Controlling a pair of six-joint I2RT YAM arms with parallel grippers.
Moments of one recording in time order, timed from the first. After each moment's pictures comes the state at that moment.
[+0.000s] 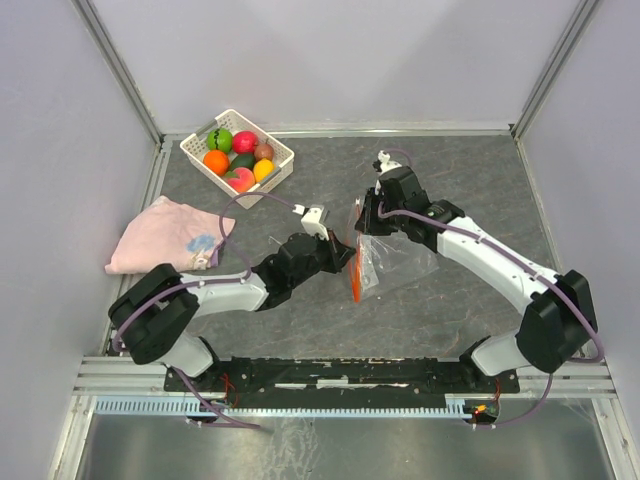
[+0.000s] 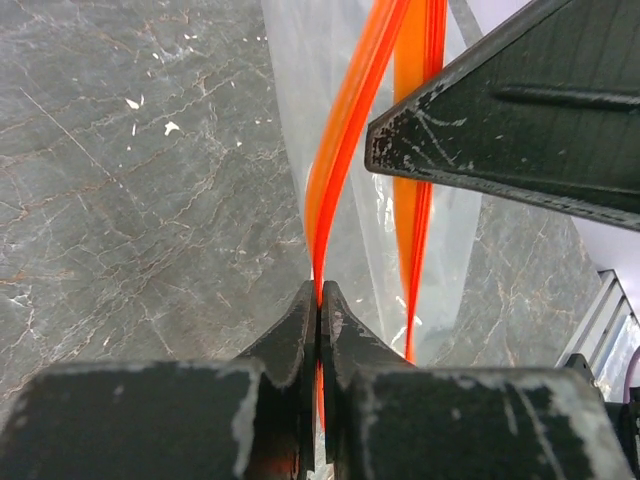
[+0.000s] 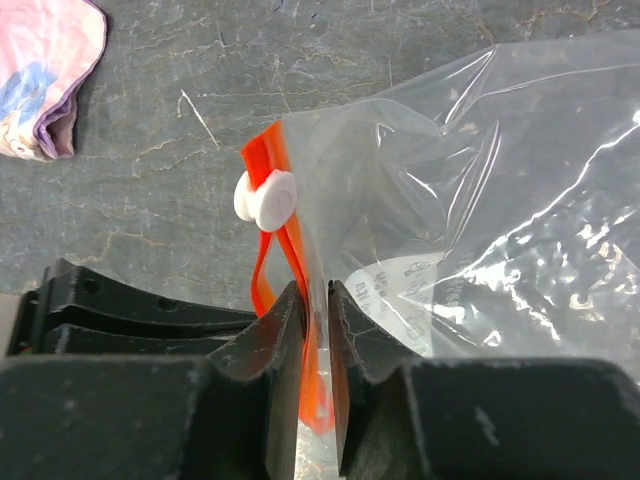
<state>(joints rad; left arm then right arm) -0.88 1.52 0.64 0.60 -0.10 -0.64 0.61 1.45 1.17 -0.44 -0.04 0.54</state>
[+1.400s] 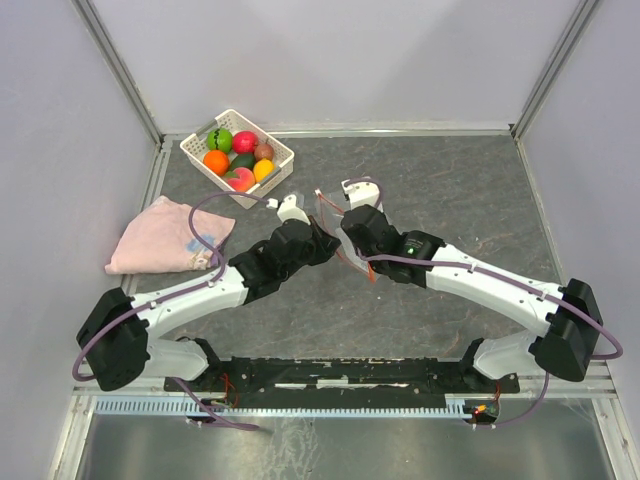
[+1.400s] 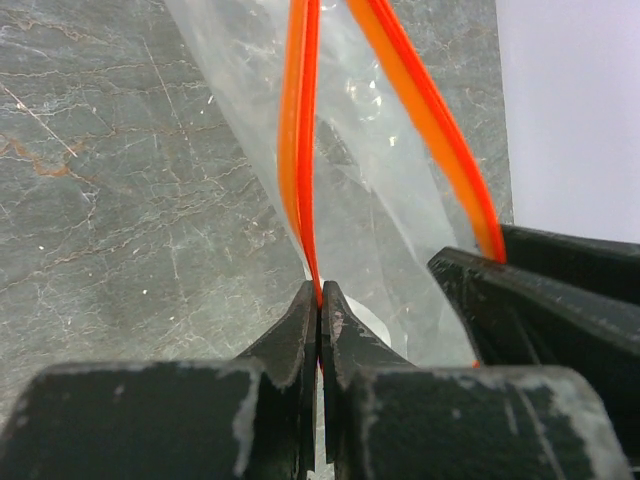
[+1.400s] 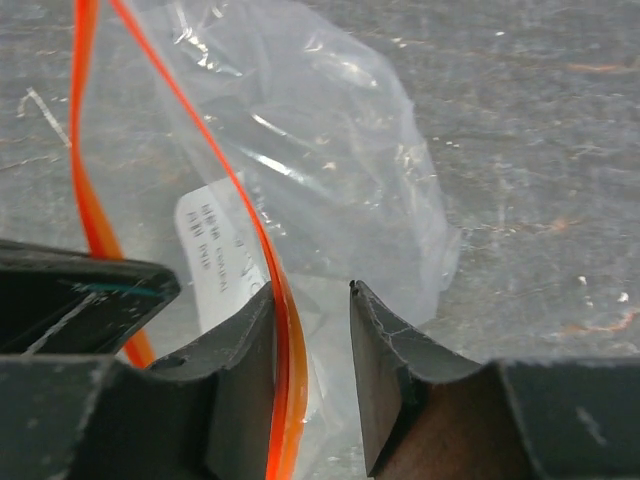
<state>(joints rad) -0.88 1.29 0.80 0.04 -0.29 -0.97 0.97 1.38 1.15 -0.49 0.62 0.33</state>
